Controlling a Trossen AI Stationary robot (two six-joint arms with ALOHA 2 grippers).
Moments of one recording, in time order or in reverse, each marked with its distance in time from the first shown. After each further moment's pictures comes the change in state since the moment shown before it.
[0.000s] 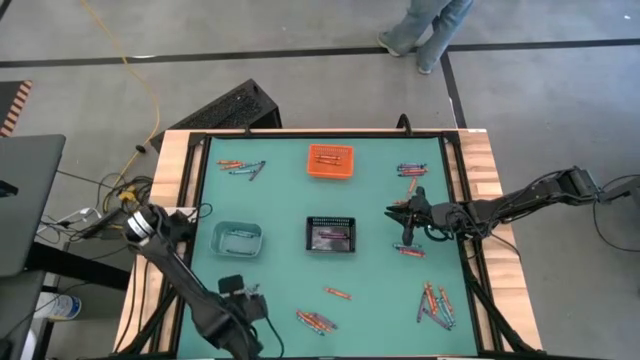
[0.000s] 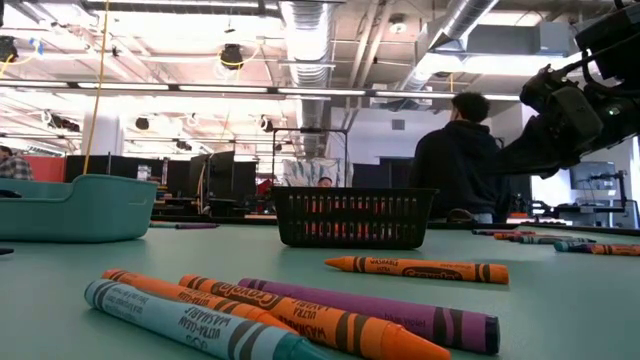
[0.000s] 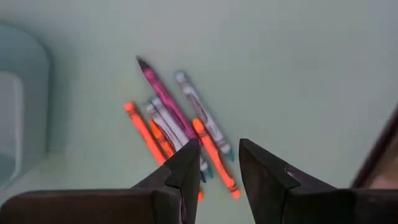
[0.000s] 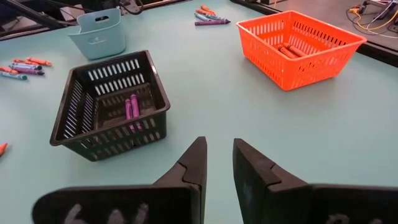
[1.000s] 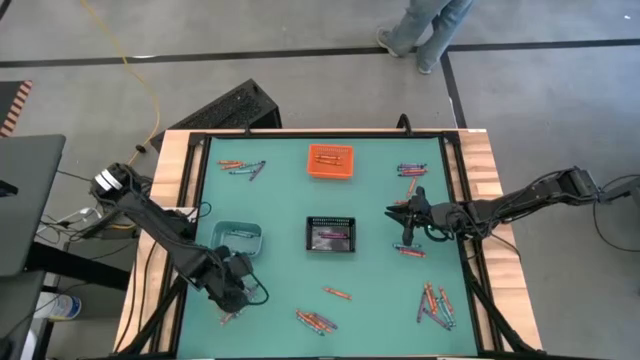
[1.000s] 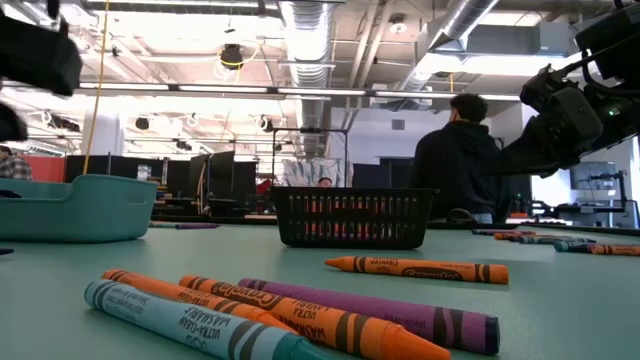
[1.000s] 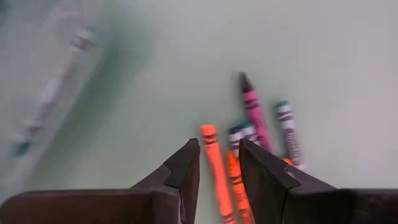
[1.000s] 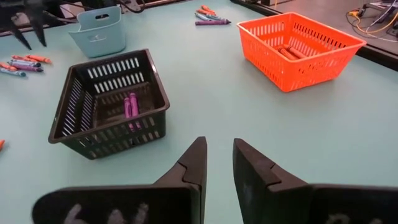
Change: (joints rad) left arm 0.100 -0.488 -0.716 0.552 -0.059 -0.161; right arm -0.001 0.000 0.000 -0.001 0.000 -0.018
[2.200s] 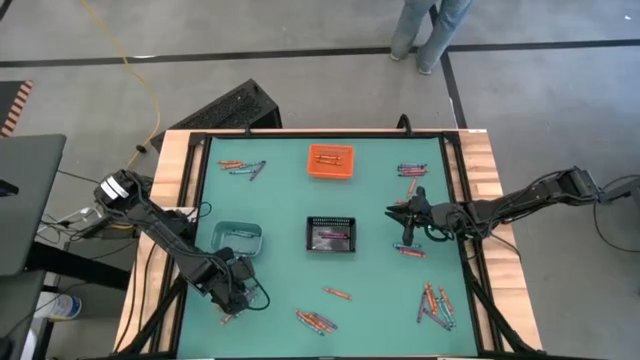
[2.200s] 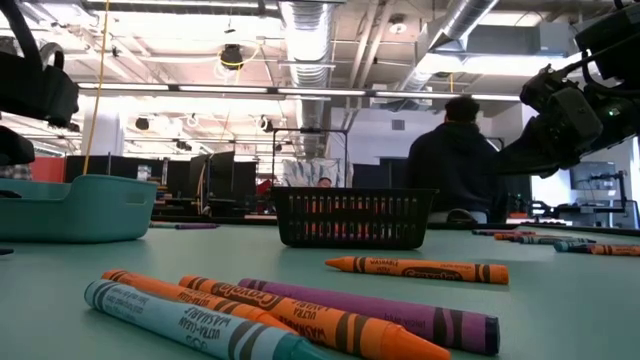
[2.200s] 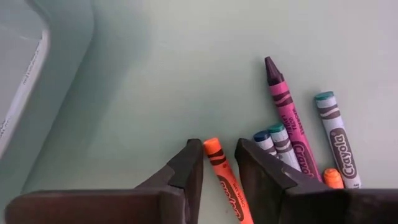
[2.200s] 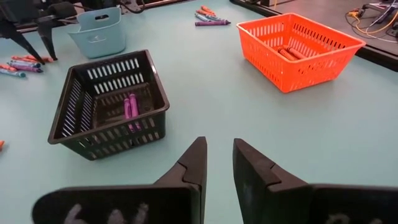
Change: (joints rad) left arm -0.008 0.143 -0.056 0.058 0.012 0.064; right arm 0.000 0.000 0.000 0.001 0.002 0.000
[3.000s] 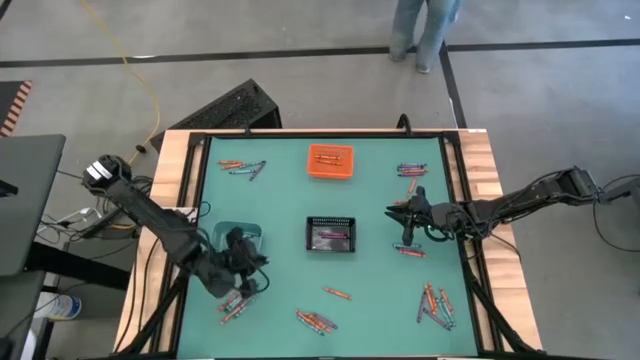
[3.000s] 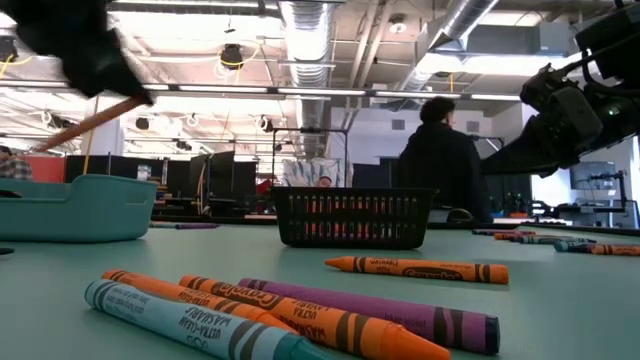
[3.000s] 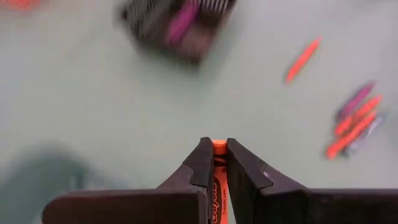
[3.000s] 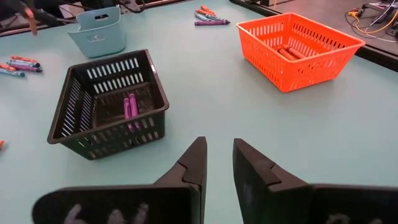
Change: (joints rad) left arm 0.068 -0.312 -0.008 0.236 -0.517 0.356; right arm 0.000 0.000 0.000 0.002 0.000 0.000
